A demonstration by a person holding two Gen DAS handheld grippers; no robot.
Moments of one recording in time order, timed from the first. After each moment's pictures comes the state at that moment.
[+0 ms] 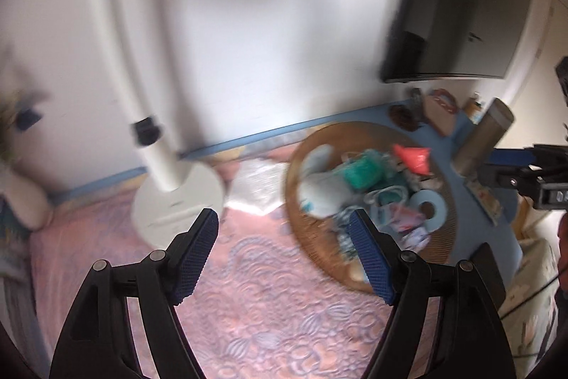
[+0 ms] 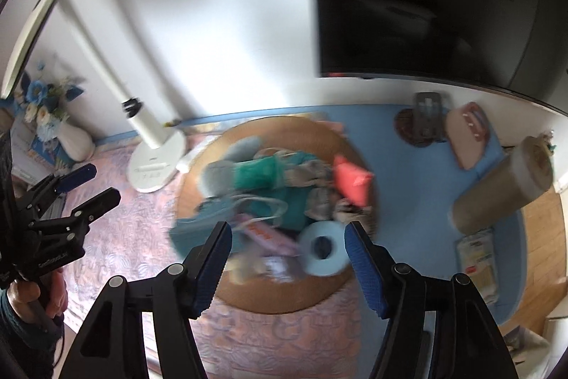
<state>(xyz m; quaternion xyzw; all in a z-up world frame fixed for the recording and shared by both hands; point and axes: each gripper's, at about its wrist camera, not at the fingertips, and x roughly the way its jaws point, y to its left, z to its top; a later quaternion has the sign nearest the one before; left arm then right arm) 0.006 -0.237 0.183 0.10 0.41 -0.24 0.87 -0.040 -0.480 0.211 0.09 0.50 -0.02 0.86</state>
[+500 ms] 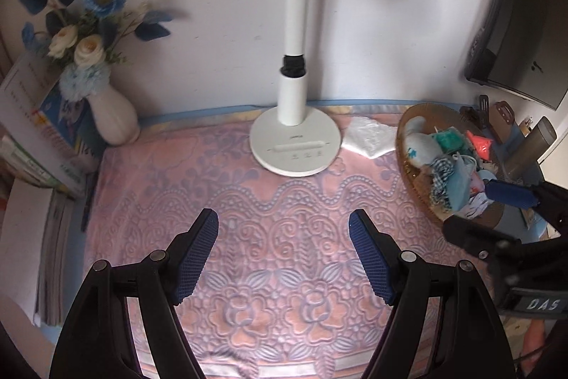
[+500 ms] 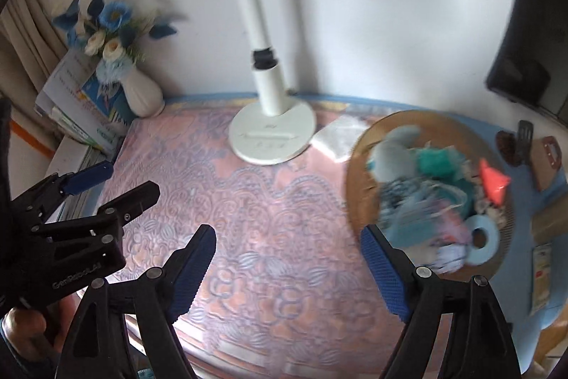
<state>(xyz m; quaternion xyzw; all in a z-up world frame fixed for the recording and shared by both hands) -0.023 -0.100 0.185 0.07 0.45 -0.11 0.88 -0.038 -0.281 0.190 0.05 0.50 0.07 0.86</state>
